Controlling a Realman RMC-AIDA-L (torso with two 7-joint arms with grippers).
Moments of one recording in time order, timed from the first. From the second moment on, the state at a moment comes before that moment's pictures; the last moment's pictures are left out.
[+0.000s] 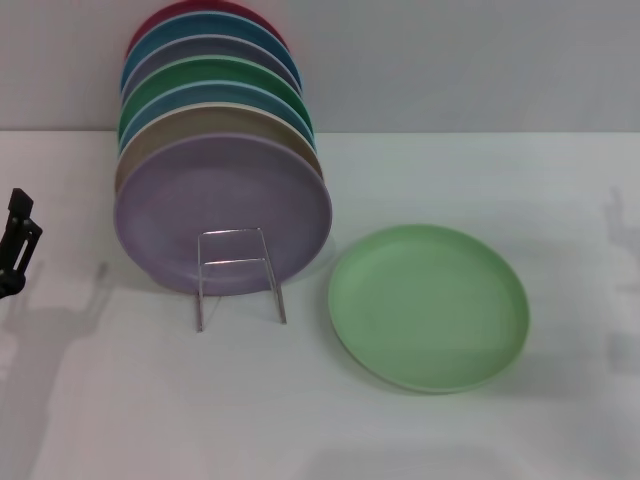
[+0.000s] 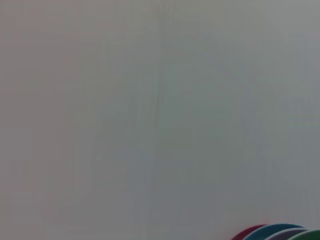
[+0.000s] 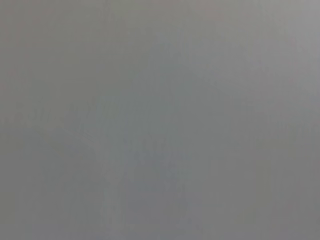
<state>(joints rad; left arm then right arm) -0.24 -2.08 -0.70 -0.27 2.18 1.50 -0.12 0.45 2.08 0.65 0.20 -1.79 -1.47 -0.25</state>
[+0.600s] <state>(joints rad) -0.24 -2.07 -0.71 -0.26 2.18 1.50 -0.12 0.45 2.08 0.66 0.27 -1.78 -1.48 -0.55</state>
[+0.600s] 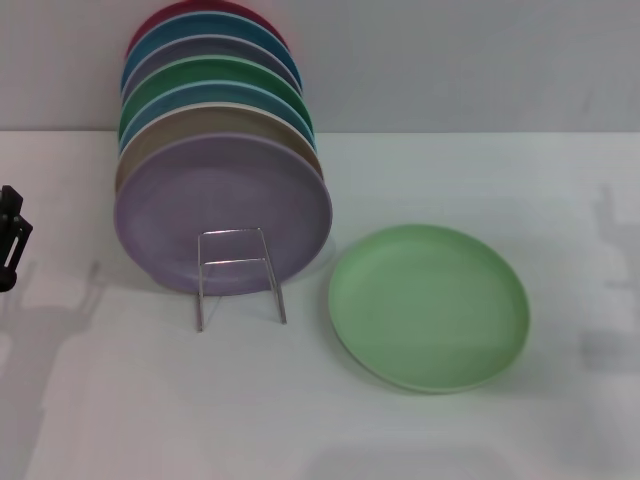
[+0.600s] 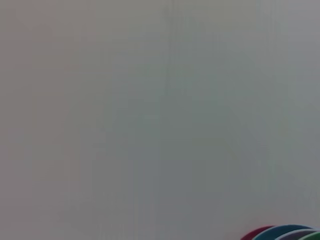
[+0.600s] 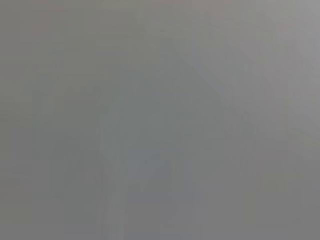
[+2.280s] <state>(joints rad) -0.27 -2.07 -0.70 -0.27 2.18 1.50 -0.13 0.42 2.07 1.98 1.36 -2.51 1.28 -0.43</state>
